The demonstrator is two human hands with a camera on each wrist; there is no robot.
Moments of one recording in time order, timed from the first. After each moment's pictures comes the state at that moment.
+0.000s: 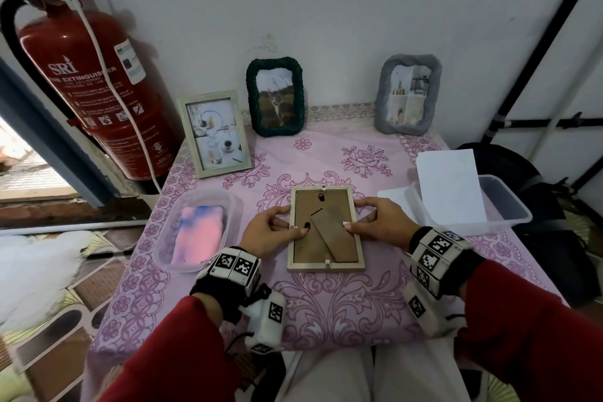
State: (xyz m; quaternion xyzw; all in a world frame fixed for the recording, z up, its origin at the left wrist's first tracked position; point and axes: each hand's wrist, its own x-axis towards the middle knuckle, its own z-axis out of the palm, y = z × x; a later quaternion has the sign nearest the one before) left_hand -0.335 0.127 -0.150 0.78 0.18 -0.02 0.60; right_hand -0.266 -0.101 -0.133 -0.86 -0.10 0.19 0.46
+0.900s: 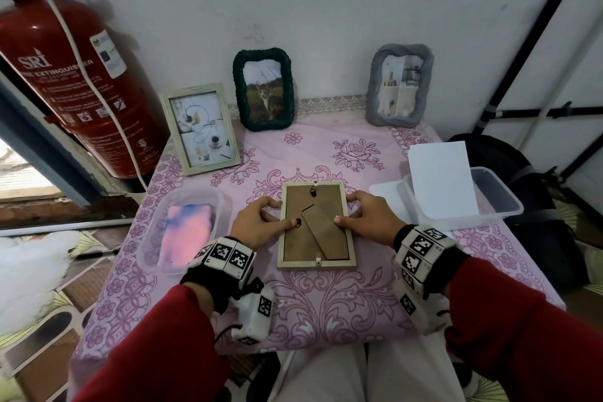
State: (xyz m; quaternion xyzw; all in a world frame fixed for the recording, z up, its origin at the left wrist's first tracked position) left_hand -0.325 0.129 -0.143 0.86 0.16 -0.01 0.48; right_hand -0.270 -0.092 -0.129 -0.91 -0.13 0.14 0.37
